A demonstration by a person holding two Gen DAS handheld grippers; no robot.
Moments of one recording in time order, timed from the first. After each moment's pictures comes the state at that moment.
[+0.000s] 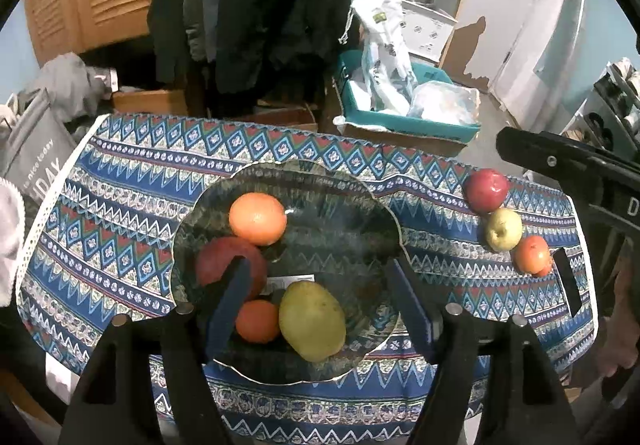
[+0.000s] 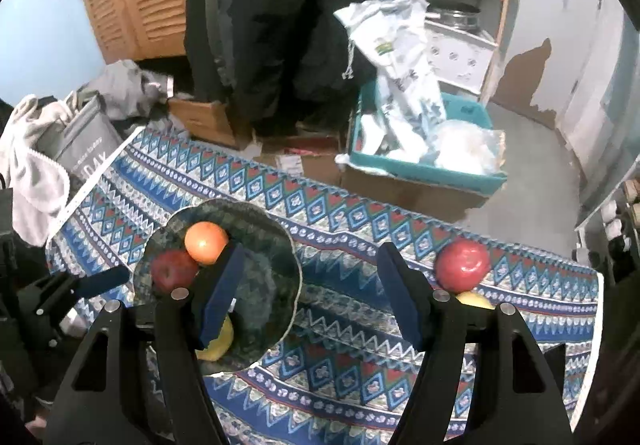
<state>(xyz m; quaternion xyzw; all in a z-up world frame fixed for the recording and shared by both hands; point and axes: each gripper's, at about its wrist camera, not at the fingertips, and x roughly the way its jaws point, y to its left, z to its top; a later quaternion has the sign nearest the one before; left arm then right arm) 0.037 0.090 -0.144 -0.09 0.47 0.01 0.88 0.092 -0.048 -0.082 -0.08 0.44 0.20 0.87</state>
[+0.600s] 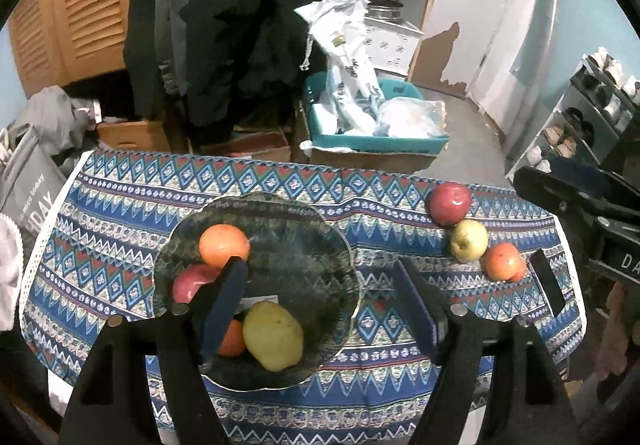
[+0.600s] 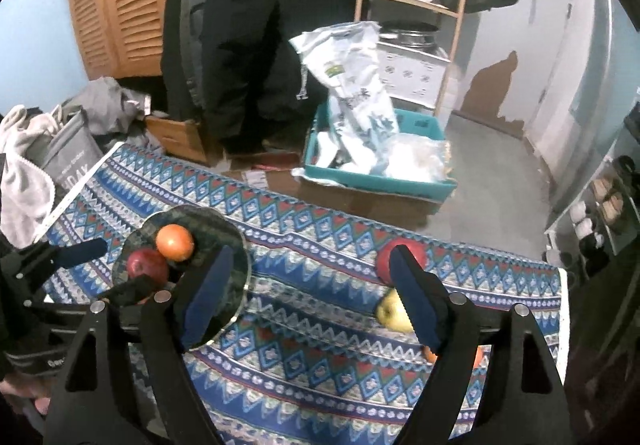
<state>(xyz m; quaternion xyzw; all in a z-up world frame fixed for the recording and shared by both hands) 0.038 0.052 -0.108 -0.07 0.45 -0.02 0.89 0.068 -0.105 -0.054 -0.09 0.41 0.16 0.89</state>
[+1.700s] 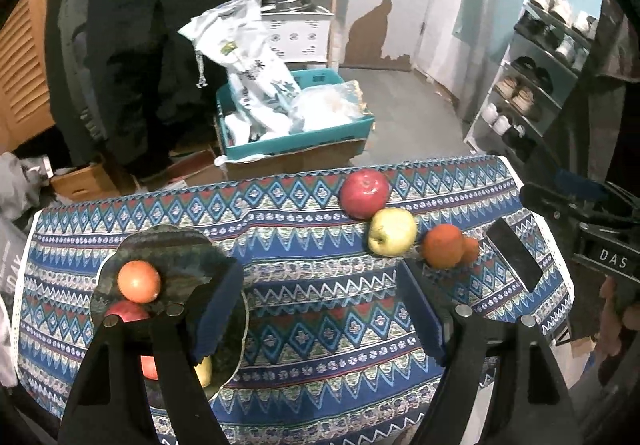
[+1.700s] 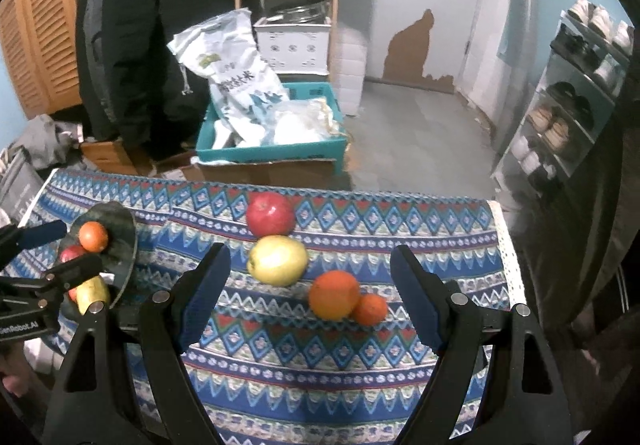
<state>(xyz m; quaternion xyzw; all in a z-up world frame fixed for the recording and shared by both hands) 0.054 -0.070 -0.097 0.01 0.45 -0.11 0.89 0.050 -0.262 -0.067 -0.04 0.42 0.05 0.91</state>
